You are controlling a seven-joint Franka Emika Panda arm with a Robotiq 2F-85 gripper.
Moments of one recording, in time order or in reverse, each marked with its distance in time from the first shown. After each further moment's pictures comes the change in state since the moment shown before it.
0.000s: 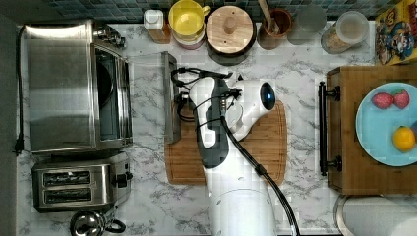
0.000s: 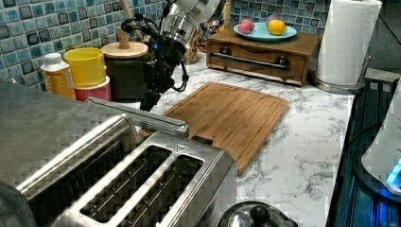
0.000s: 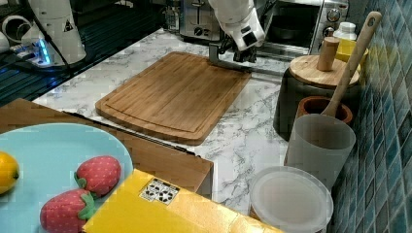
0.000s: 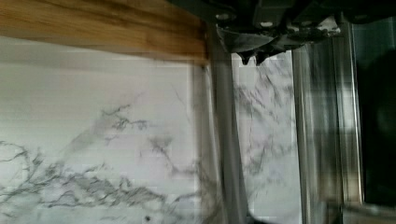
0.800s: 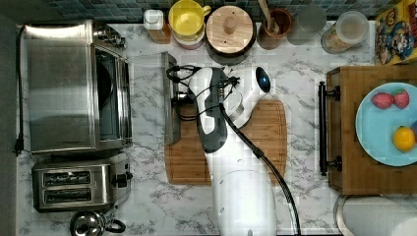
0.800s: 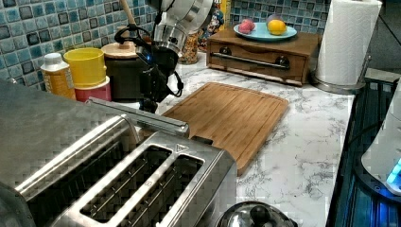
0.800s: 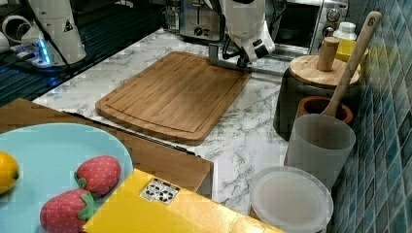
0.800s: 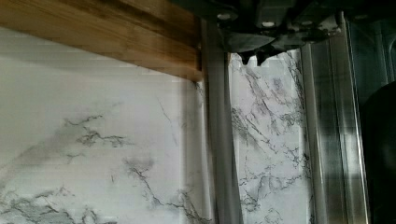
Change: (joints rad) arm -0.007 0.117 0.002 0.122 -0.053 -0.141 0.029
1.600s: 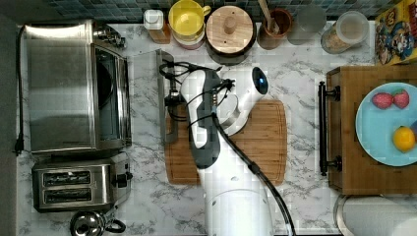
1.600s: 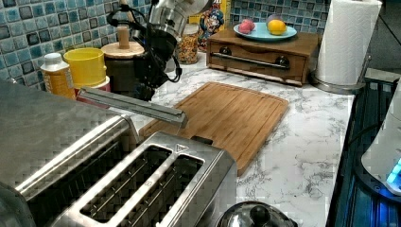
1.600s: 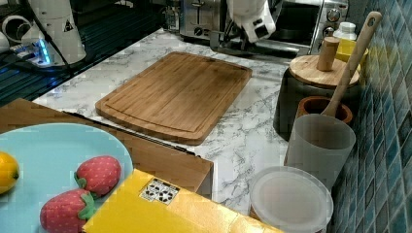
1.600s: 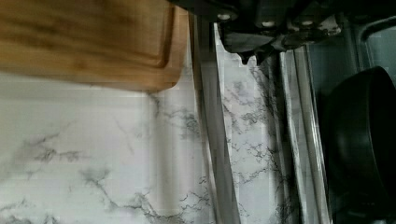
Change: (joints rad) arm 0.036 -0.126 -0.003 -0.050 -0.010 0.002 0.173
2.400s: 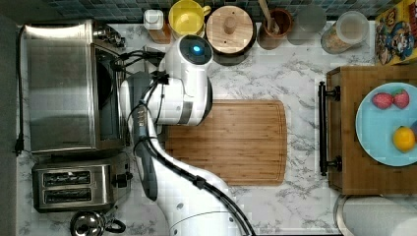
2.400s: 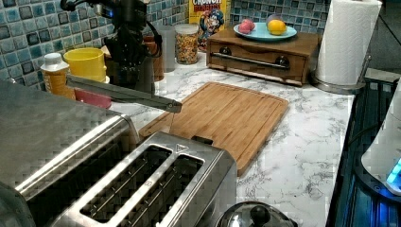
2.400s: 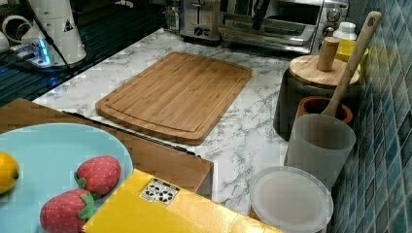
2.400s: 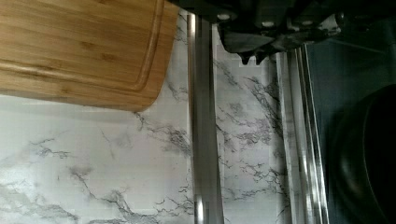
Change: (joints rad) arm 0.135 -0.043 0.033 0.176 -0.473 -0.086 0.423
